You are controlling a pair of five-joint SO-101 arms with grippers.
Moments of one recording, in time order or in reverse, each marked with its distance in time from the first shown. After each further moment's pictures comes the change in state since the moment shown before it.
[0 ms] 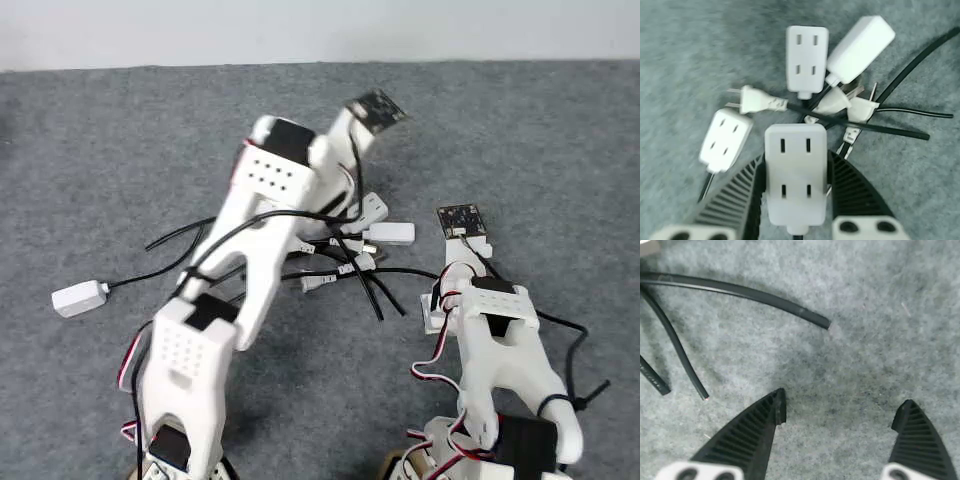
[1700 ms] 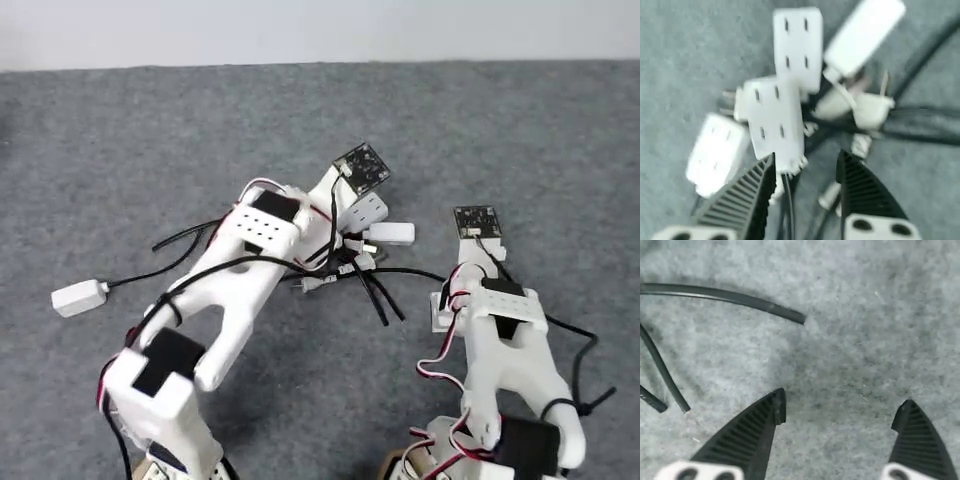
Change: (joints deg) left arm 0.6 -20.4 54.3 -43.8 -3.7; right arm 2.7 -0.5 0.0 0.0 -2.0
